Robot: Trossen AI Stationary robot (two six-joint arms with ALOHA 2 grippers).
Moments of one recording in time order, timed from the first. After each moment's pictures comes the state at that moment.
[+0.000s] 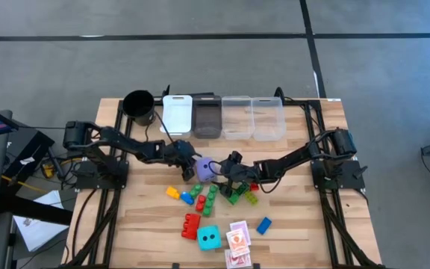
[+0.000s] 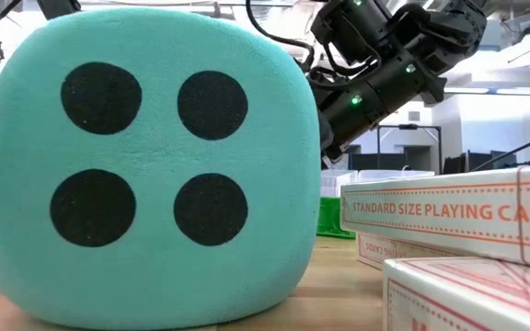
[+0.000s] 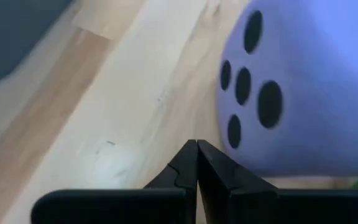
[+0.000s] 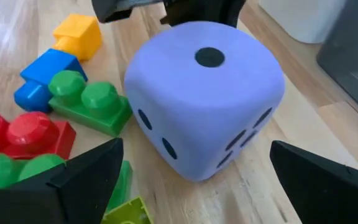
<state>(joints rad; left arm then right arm) 0.14 1.60 0.54 0.24 -0.08 -0.25 0.15 1.87 0.88 0.36 0.37 0.25</state>
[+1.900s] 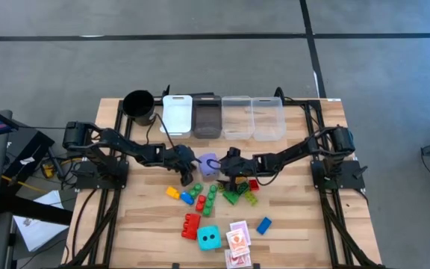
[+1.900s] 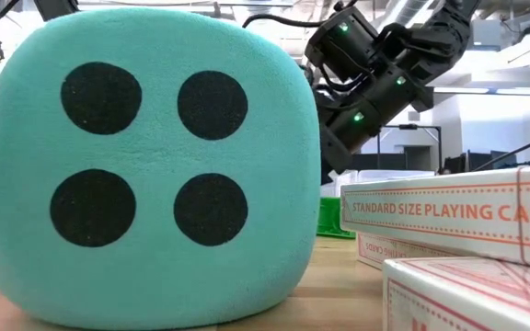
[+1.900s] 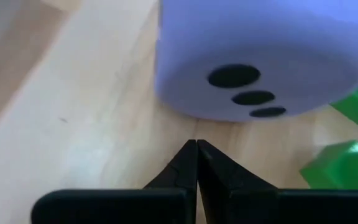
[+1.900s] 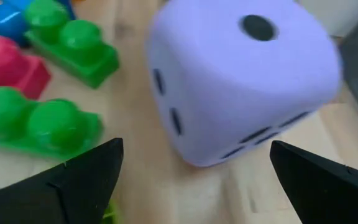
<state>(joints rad) 0.09 1.60 0.54 0.22 -0.07 -0.27 0.08 1.87 0.88 0.28 0.23 0.03</state>
